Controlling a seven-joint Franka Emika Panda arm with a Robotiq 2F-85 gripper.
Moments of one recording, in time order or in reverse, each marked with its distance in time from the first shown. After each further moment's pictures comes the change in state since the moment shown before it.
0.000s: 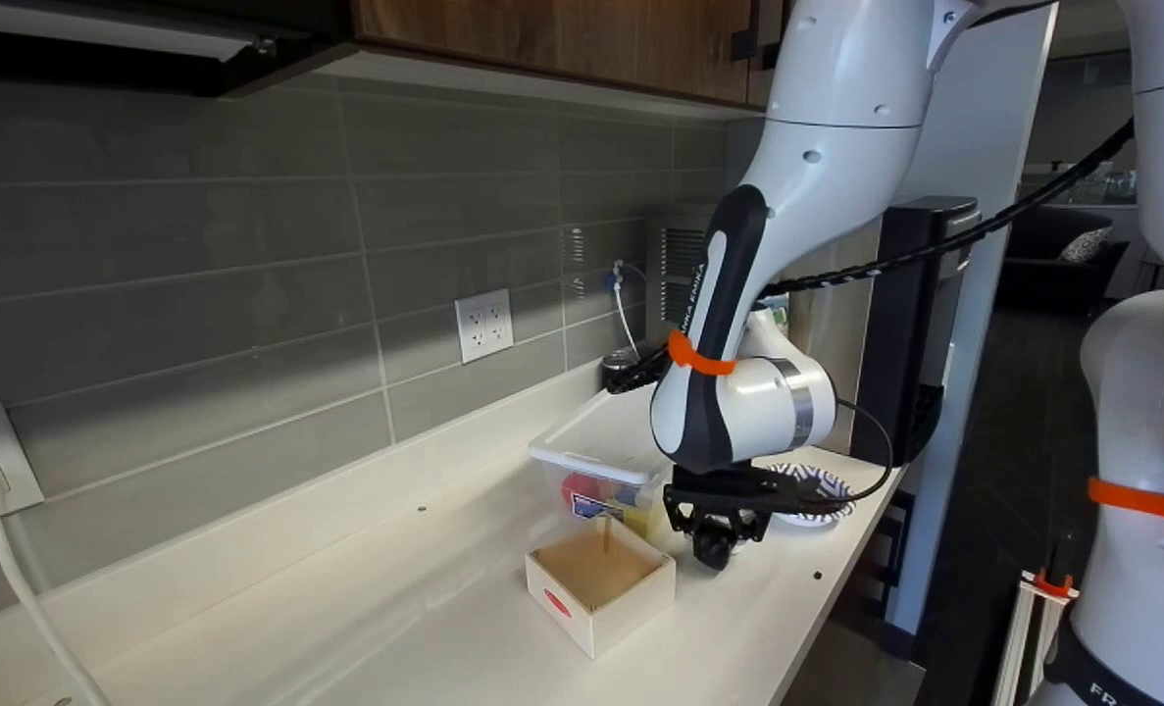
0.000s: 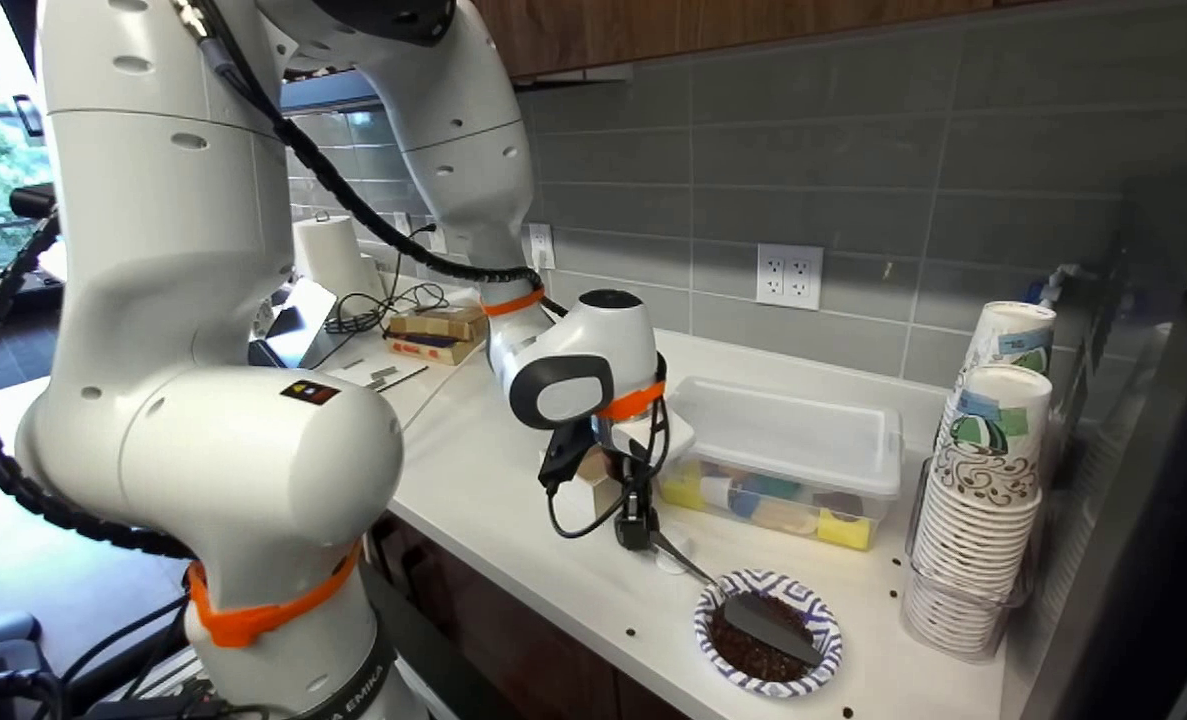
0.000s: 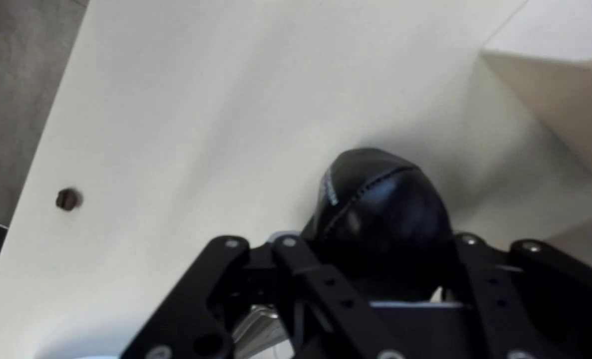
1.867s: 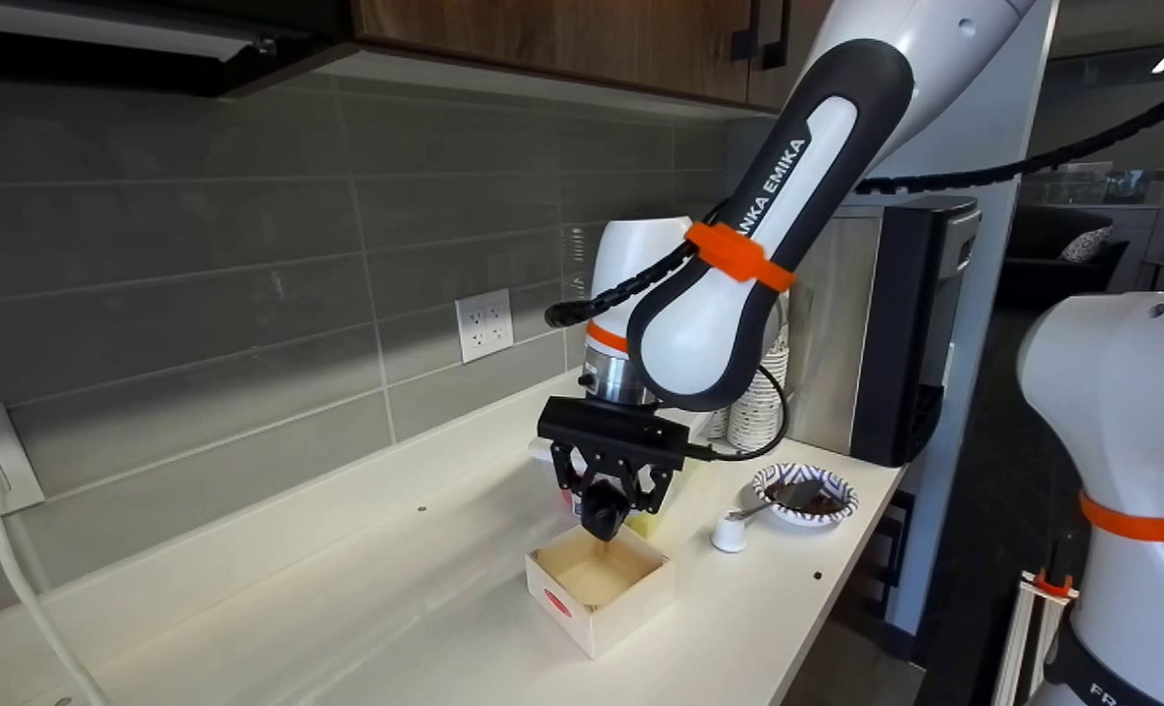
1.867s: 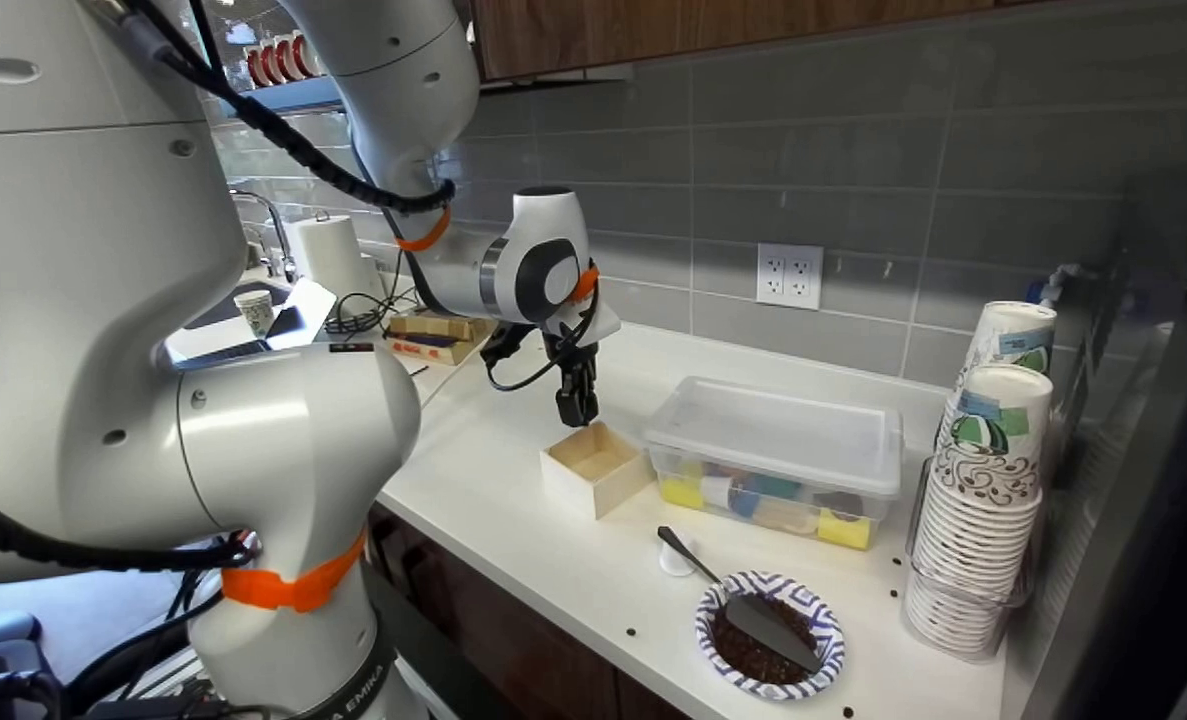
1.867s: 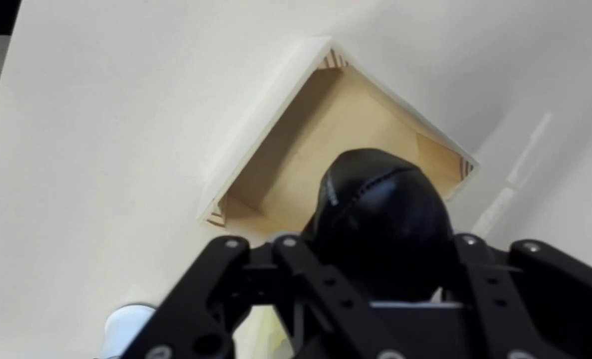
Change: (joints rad) arm 0.700 -0.306 -0.529 0.079 -0.617 -0.225 0.832
